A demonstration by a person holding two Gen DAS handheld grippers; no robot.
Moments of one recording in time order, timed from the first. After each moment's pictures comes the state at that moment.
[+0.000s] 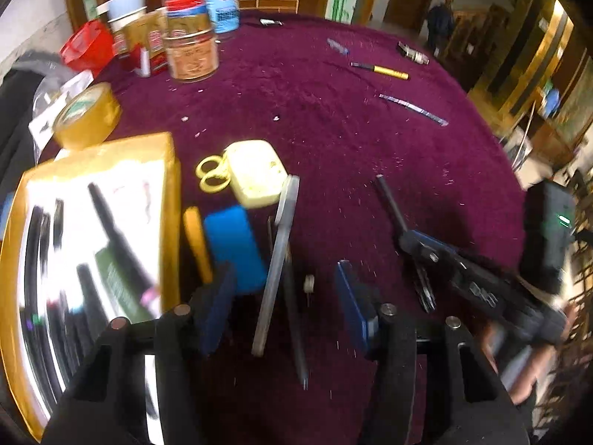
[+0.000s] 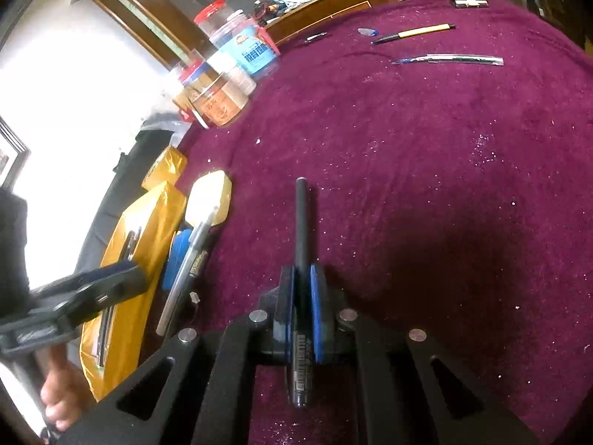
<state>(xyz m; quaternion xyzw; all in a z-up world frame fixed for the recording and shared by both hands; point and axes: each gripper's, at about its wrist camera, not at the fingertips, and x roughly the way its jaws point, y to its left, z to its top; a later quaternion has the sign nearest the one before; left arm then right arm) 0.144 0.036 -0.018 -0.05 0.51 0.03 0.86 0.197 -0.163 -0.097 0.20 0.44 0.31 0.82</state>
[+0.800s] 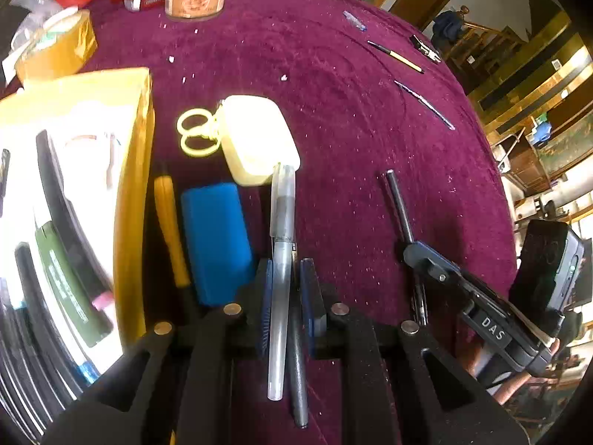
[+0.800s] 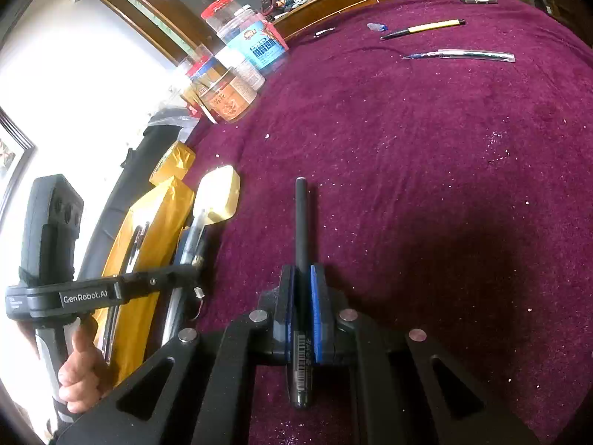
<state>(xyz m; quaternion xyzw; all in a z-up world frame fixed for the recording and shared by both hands) 0.151 0.076 -0.052 -0.18 0.56 -0.01 0.81 0.198 -0.162 -0.099 0.20 0.44 0.33 0.81</state>
